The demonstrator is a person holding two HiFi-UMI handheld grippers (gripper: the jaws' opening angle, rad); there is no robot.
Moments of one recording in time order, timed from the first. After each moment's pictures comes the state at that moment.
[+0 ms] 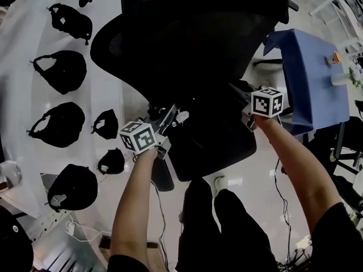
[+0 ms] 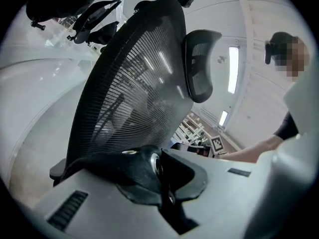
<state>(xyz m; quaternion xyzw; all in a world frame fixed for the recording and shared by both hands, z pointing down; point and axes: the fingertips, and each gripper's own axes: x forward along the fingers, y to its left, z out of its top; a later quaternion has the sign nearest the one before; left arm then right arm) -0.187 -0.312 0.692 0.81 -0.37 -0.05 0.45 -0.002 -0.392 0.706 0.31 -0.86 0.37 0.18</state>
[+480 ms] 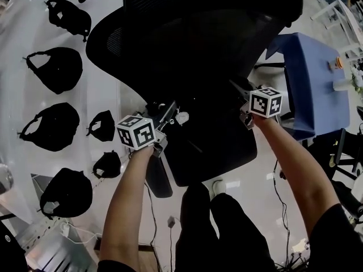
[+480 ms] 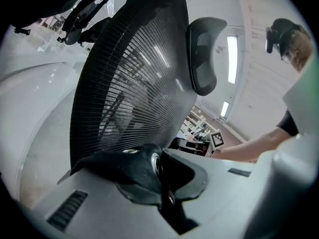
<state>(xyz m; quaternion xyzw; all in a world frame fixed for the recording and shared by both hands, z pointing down) -0.191 -0.335 0.712 0.83 -0.37 0.01 0.42 -0.007 -0.422 0.732 0.34 -0.86 0.34 0.18</state>
